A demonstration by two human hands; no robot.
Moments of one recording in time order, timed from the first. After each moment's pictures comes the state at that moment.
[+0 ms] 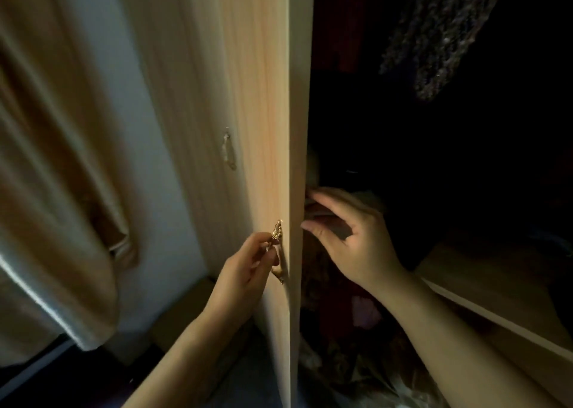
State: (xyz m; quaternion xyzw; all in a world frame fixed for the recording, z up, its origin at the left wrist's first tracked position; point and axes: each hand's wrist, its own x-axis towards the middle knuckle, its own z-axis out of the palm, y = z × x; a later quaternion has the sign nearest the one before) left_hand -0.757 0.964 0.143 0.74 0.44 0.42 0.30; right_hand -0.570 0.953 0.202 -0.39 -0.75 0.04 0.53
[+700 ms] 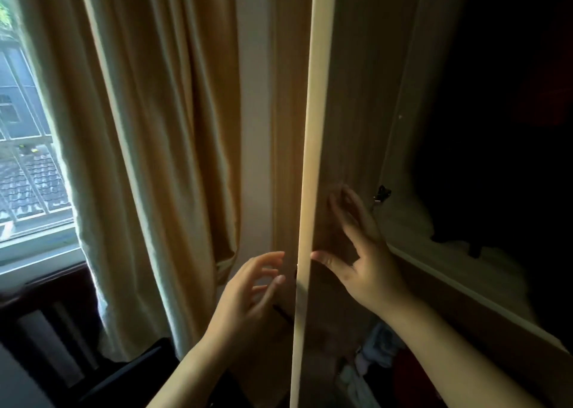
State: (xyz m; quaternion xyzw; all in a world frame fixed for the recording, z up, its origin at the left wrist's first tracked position) left_hand -1.009 0.974 0.159 0.70 0.49 0.47 0.22; right_hand -0.811 1.018 0.203 -0.36 -0.81 0.05 0.47
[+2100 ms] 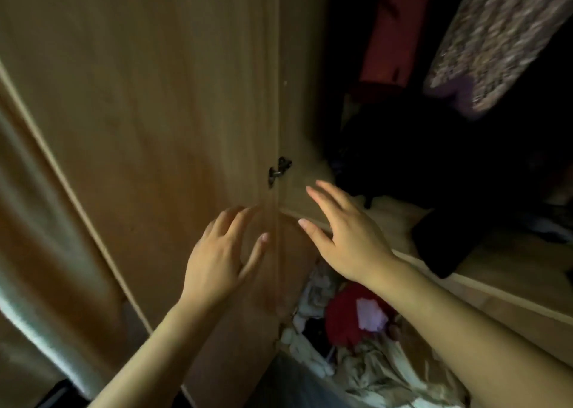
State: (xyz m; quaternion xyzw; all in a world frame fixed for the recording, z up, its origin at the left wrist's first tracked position) left_hand -0.893 1.012 0.190 0.80 0.48 0.35 0.01; right_hand -0.691 0.993 0.215 -0.60 -0.74 -0.03 0.30
